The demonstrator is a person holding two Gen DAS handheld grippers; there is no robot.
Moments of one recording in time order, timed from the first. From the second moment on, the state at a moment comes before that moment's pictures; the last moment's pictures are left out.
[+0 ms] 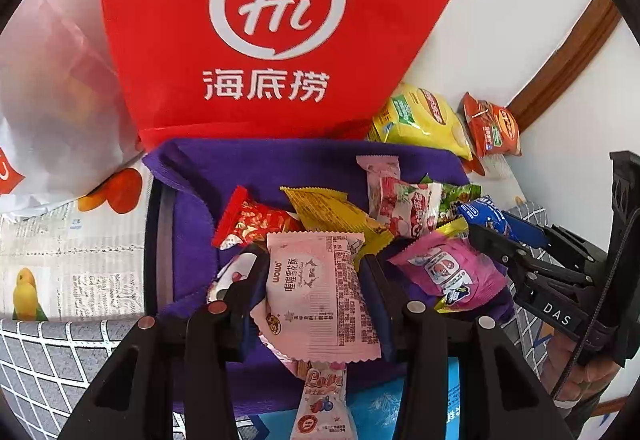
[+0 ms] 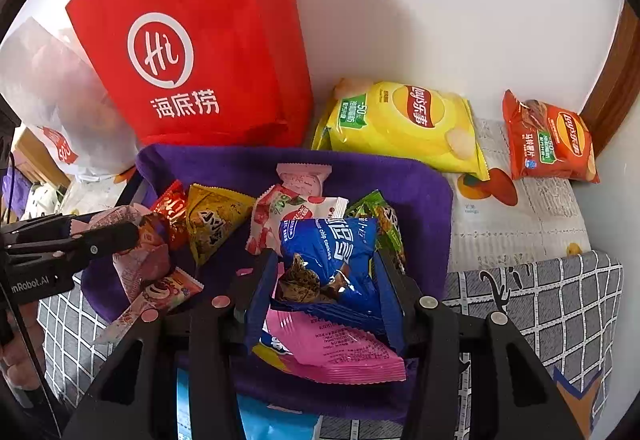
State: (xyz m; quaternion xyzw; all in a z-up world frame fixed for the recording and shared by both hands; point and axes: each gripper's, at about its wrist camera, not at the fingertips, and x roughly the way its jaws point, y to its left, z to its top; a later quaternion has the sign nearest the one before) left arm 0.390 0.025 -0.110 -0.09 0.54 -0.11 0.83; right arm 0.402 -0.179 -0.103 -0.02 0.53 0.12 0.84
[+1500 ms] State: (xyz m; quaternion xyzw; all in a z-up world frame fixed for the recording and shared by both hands) left arm 0.341 0.018 -0.054 -0.07 0.51 -0.11 0.85; right arm 0.353 -0.175 -0.020 0.01 0.47 0.12 0.88
